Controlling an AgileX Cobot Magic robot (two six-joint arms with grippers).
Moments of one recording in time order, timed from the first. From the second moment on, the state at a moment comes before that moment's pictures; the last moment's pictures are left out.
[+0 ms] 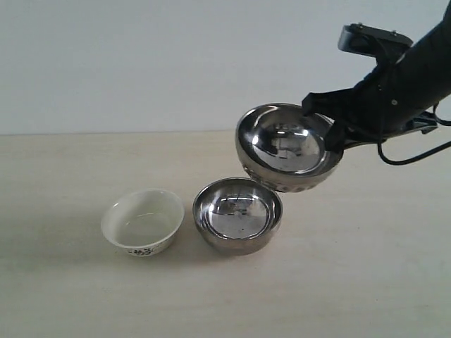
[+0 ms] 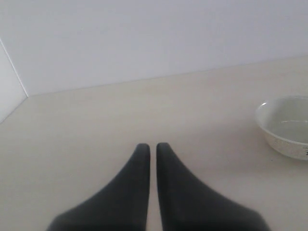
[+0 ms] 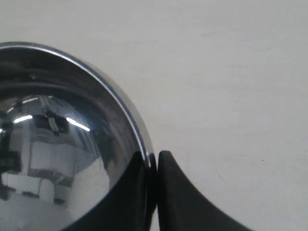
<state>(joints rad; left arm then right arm) 0.05 0.00 0.00 0.05 0.26 0.09 0.28 1.60 -1.23 0.33 0.69 -0.04</state>
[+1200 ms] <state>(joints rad) 0.05 0.00 0.00 0.05 0.26 0.09 0.44 1.87 -1.30 0.32 0.63 0.03</state>
